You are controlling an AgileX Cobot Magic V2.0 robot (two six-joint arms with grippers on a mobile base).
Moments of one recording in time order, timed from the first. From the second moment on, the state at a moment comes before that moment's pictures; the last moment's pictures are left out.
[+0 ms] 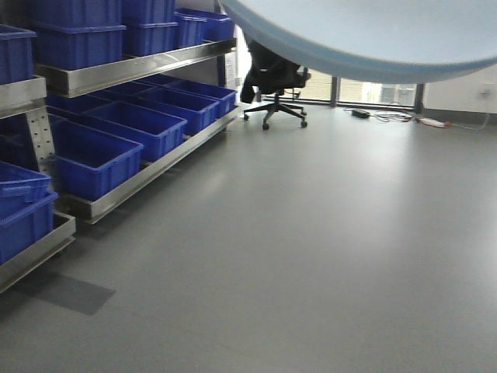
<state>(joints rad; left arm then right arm) -0.41 0.35 -0.45 0.05 0.37 -0.08 0.37 0.76 -0.79 0.34 0.50 -0.12</state>
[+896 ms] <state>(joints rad) -0.41 0.35 -0.45 0.05 0.37 -0.08 0.37 0.76 -0.79 0.34 0.50 -0.12</state>
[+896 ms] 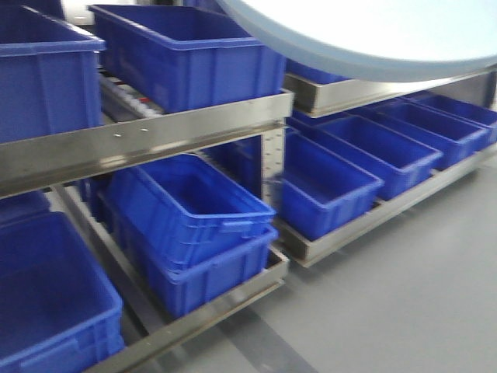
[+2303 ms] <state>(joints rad) -0.41 0.35 -0.45 0.05 0.37 -0.08 0.37 0.90 -0.79 0.34 0.50 -0.12</state>
